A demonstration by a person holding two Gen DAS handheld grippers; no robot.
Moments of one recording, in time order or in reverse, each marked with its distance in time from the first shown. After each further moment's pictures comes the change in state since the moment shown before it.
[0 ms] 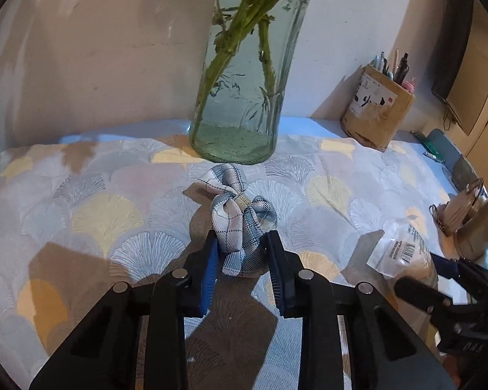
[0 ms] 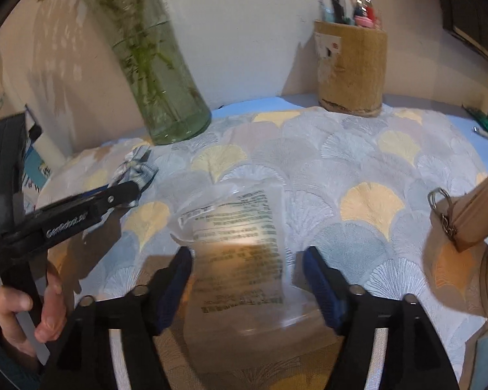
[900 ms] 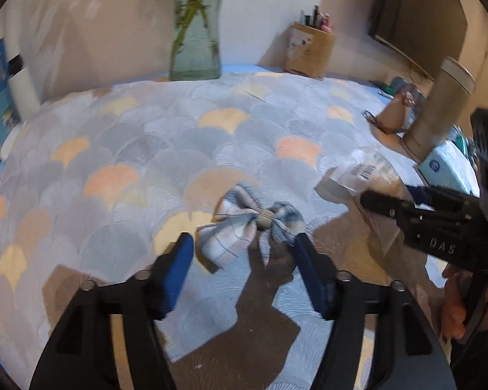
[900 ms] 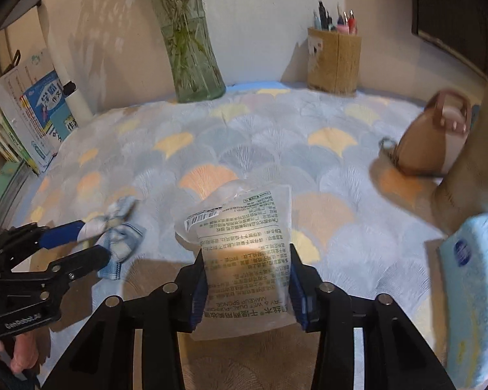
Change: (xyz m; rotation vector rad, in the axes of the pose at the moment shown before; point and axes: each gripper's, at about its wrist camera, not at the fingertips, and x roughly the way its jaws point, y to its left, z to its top) left arm -0.104 -0.055 -0.125 0.058 0.062 0.013; right arm -0.068 -0.003 -0.084 -0.116 0.025 -0.014
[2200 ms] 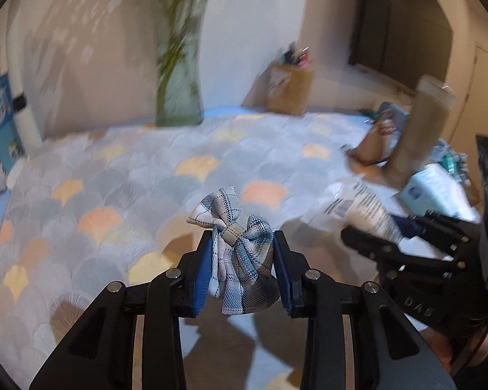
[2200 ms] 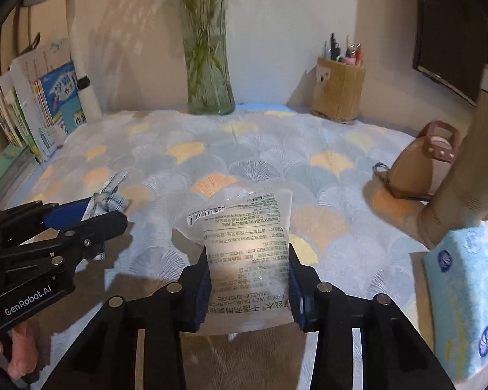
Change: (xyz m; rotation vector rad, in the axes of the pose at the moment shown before) left arm -0.032 -0.047 0.011 0.046 -0.182 -0.016; right arm -0.035 0.013 -0.010 -0.071 -0.125 -0.046
